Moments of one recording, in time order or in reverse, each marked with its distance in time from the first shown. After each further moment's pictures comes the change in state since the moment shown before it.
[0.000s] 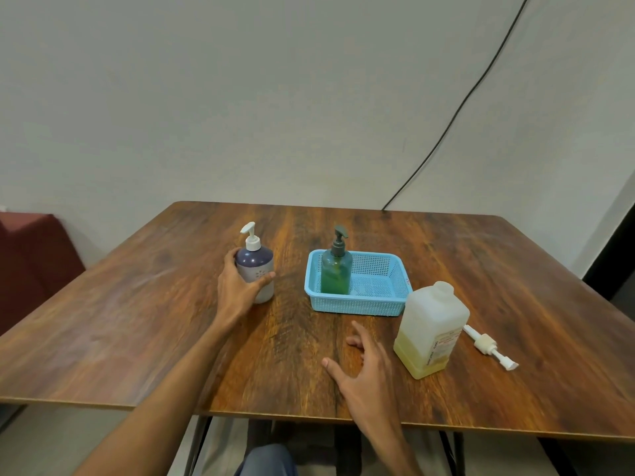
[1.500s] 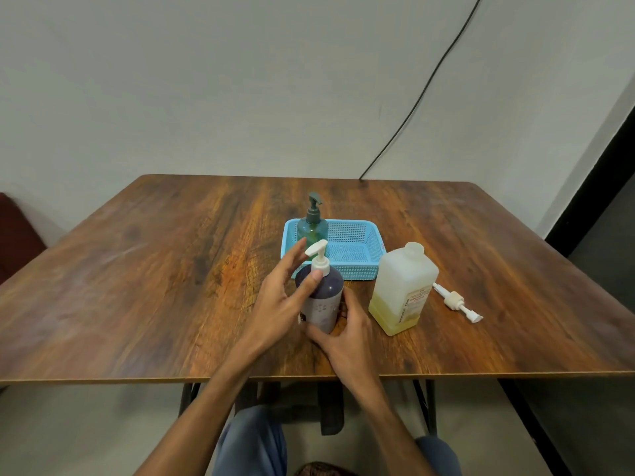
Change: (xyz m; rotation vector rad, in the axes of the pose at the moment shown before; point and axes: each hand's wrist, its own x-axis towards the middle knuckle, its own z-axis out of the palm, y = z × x) left_hand -0.124 0.084 0.044 -0.362 -0.454 0.180; right_hand -0.004 -0.003 -0.013 0.243 0.040 -0.116
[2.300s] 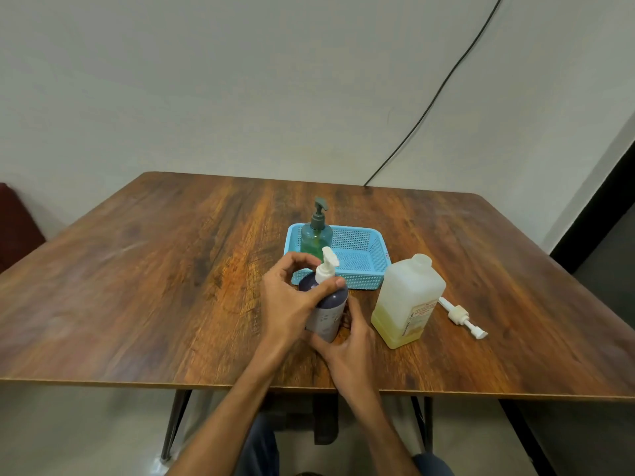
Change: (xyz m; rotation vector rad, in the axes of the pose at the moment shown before) left_hand 0.012 0.005 0.021 -0.056 0.325 0.062; right_hand 0.004 0.005 0.004 0.026 0.022 0.019
